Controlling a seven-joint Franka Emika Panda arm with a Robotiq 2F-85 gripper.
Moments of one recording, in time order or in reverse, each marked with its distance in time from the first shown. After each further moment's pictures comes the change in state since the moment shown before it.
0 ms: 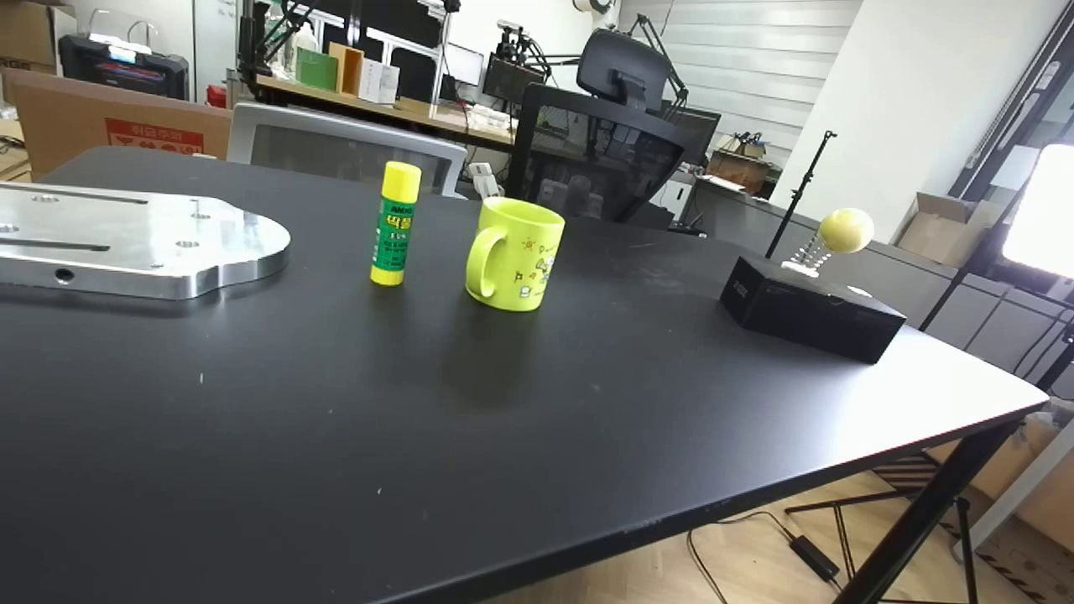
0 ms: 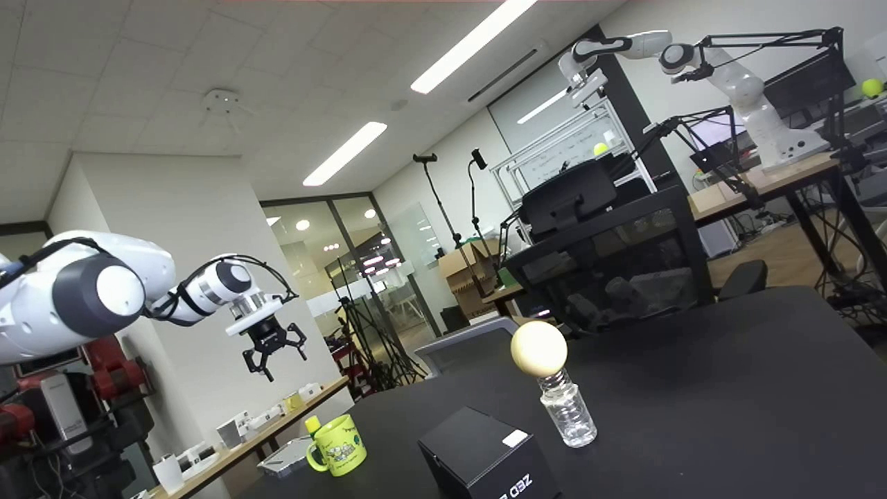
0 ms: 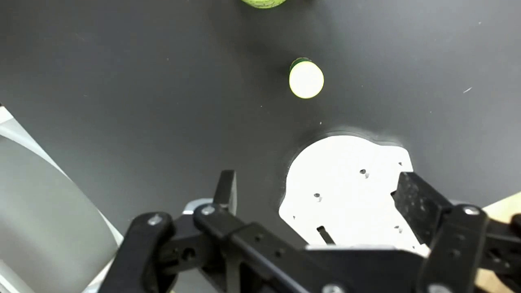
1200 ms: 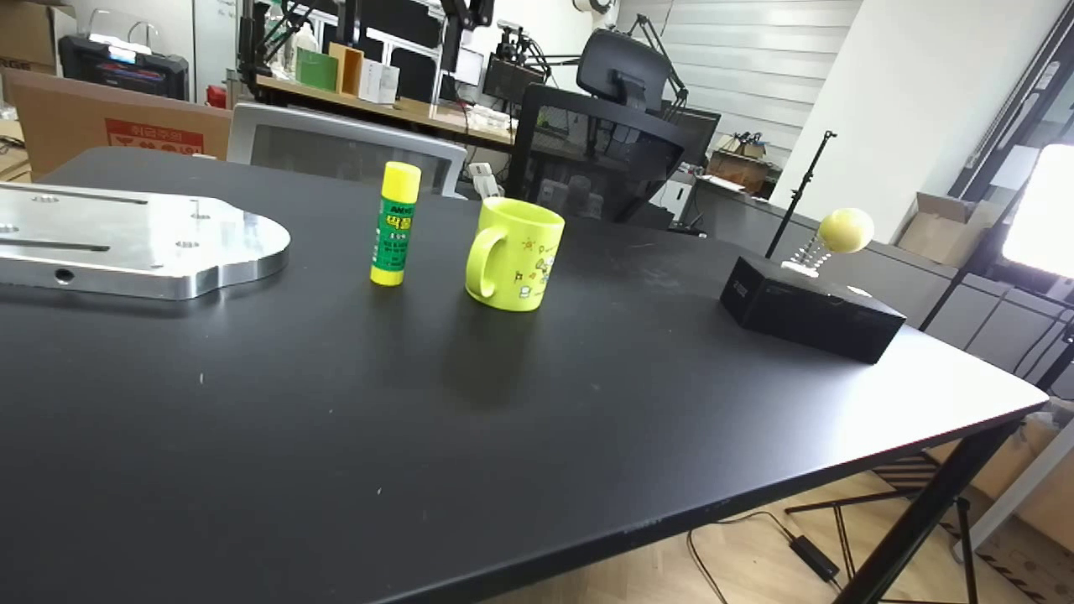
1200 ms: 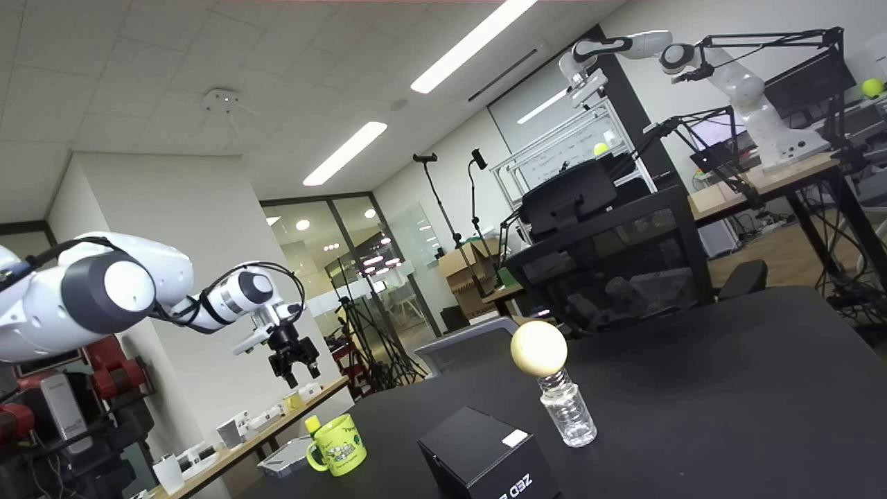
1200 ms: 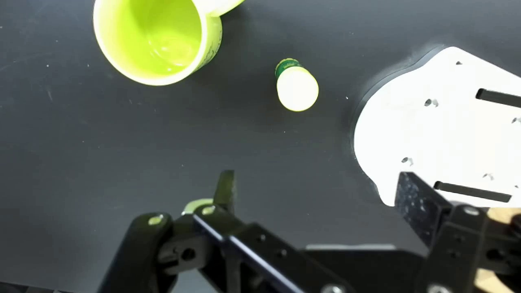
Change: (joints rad) arm -0.048 0.019 -0.031 -0.084 0.086 0.091 0.721
